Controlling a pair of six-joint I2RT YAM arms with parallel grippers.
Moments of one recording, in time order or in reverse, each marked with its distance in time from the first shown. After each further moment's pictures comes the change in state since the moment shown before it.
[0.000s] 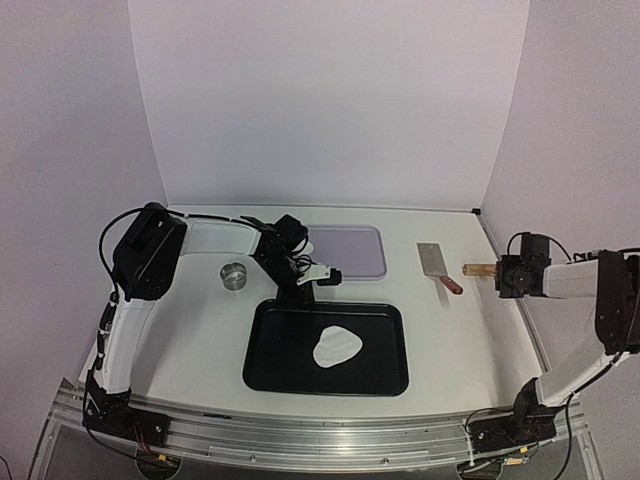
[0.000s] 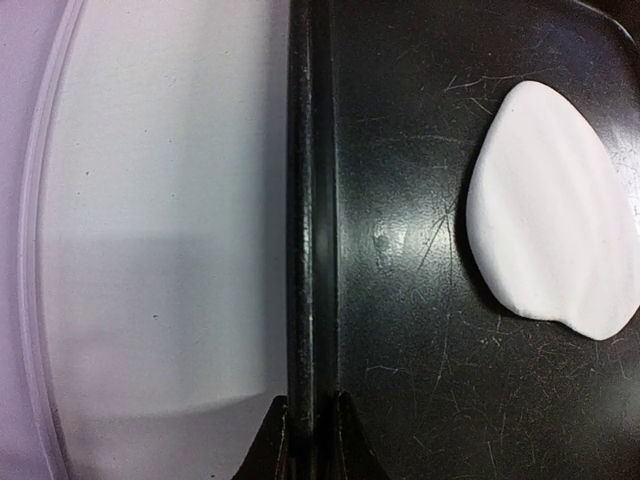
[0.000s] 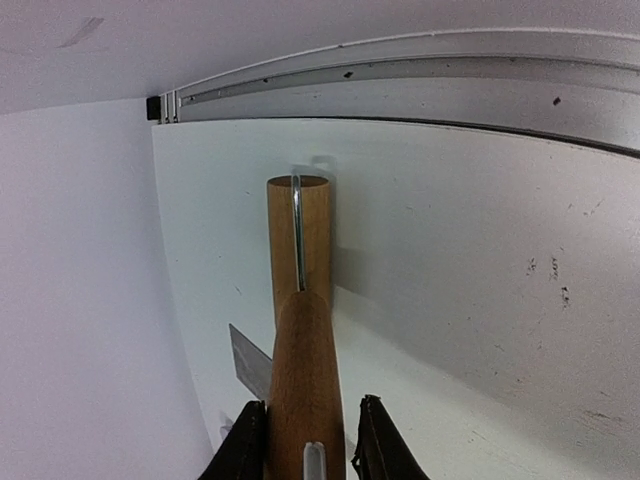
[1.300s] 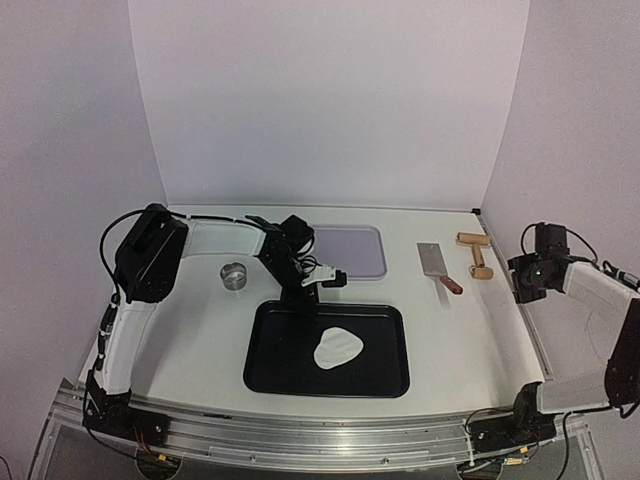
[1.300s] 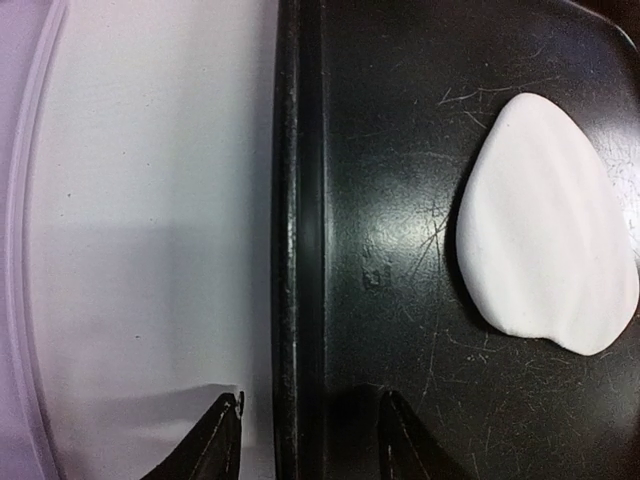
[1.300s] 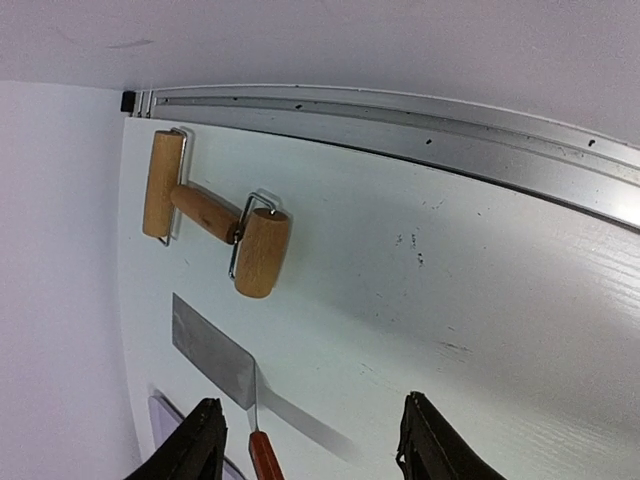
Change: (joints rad) left arm -0.025 0.000 0.024 -0.032 -0.019 -0.032; right arm 0.001 -0.288 0.078 -0.506 0.079 -0.207
